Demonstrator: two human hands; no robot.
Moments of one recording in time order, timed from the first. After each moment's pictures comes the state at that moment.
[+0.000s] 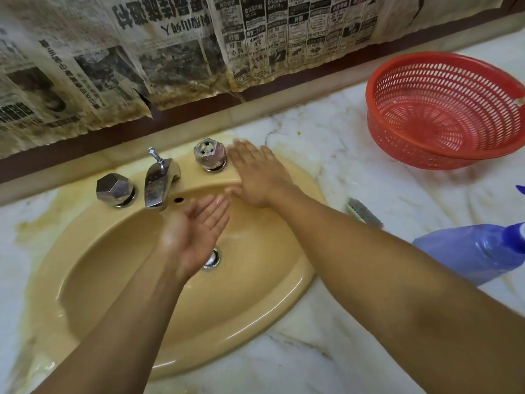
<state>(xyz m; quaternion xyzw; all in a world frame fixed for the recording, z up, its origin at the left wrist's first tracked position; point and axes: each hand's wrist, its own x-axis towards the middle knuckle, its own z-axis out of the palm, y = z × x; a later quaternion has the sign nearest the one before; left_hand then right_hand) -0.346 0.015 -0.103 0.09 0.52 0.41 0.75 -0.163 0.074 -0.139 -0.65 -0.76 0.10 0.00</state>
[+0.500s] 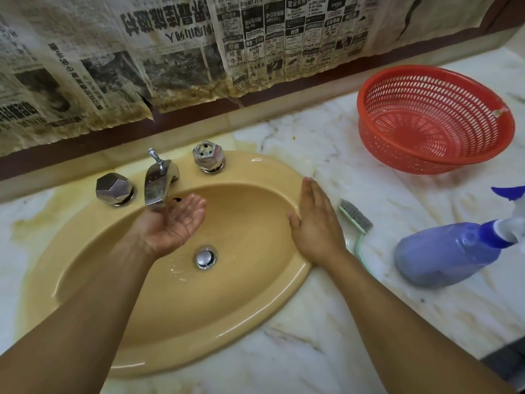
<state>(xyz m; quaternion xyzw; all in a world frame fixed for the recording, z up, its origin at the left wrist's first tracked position) -0.389 0.043 -0.102 0.01 0.51 0.38 0.77 -0.117 -0.058 -0.163 -0.78 -0.57 0.17 0.18</state>
